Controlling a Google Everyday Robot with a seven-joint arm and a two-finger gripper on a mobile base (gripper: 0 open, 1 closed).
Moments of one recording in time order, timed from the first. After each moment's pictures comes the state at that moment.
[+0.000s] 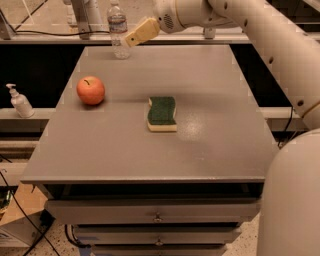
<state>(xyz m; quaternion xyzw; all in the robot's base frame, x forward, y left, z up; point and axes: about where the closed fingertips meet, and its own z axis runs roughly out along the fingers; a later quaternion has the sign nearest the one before) 0.761 0.041 1.000 -0.48 0.66 0.21 0.54</state>
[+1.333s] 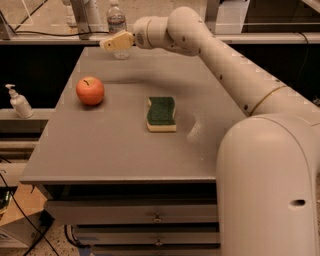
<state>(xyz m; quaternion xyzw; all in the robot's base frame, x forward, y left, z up) 0.849 0.107 0.939 -0.37 0.68 0.25 0.58</state>
